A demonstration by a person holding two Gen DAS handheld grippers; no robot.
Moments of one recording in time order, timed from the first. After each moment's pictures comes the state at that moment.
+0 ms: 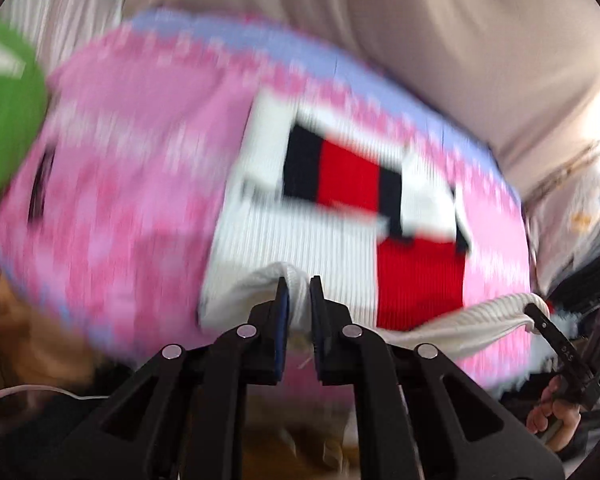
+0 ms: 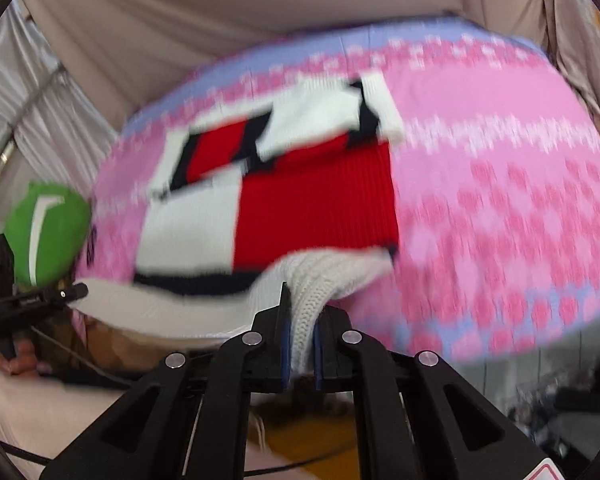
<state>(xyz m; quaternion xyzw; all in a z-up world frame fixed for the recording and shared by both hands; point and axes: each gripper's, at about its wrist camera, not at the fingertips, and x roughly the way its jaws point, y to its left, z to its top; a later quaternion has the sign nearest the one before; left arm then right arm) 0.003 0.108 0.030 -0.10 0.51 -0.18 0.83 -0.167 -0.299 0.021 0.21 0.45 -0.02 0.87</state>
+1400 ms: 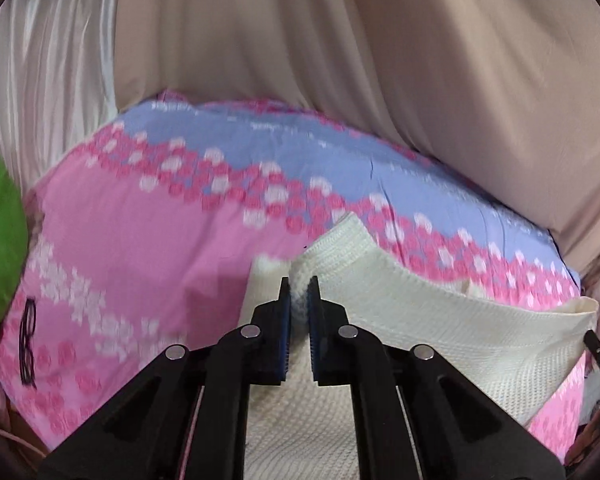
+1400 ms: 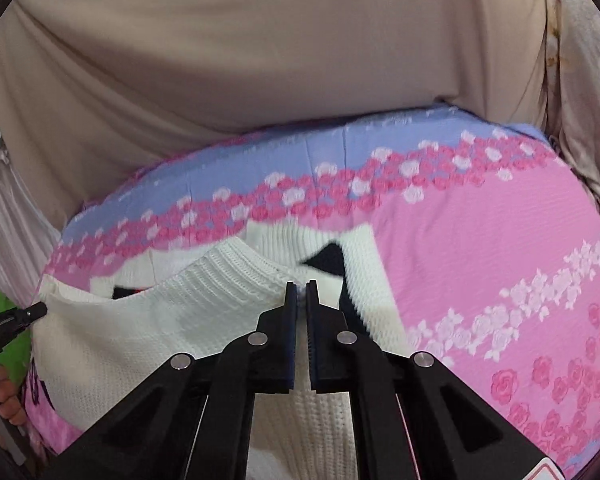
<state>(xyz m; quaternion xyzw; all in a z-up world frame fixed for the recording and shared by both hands) 0.181 0.041 0.019 -0.05 0.43 -0.08 0.90 0.013 -0.366 0.015 0.20 0.35 -0.13 0.91</state>
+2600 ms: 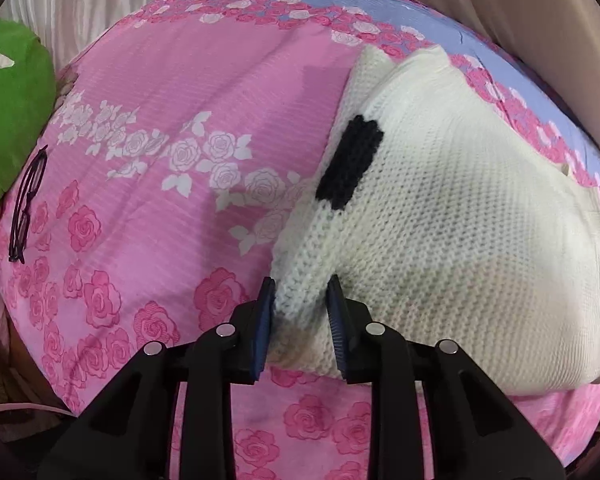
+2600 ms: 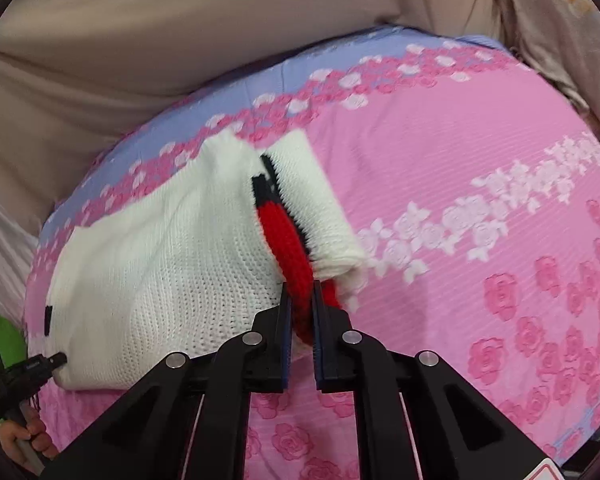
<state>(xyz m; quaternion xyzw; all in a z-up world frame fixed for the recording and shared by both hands) 0.111 0.083 -0.117 -0.02 0.57 0.01 0.82 -0.057 -0.381 -0.077 0.26 0.44 -0.18 0.84</state>
